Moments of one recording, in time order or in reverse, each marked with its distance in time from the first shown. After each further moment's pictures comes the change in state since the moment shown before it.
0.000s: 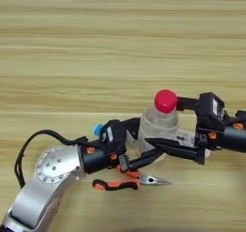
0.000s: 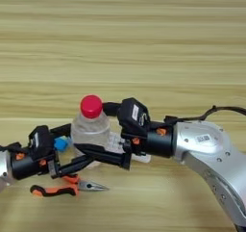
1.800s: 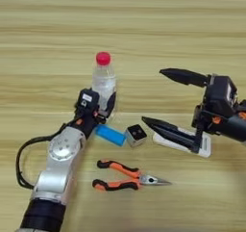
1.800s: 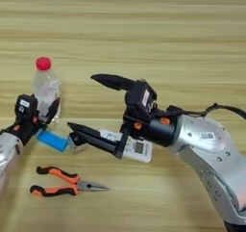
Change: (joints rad) left arm -0.169 -0.276 0.250 0.474 0.279 -0.056 0.588; right arm -0.010 0.106 -0.052 0.021 0.004 -0.134 -0.080
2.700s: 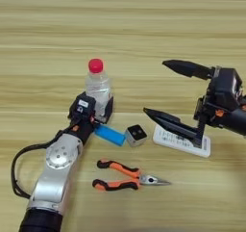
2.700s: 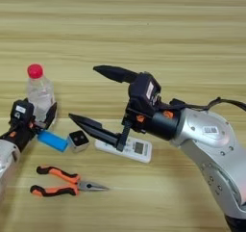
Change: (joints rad) left arm 0.066 0.005 -0.002 -0.037 0.027 -0.017 0.026; right arm -0.031 -0.002 -0.021 0.003 0.022 0.000 -0.011
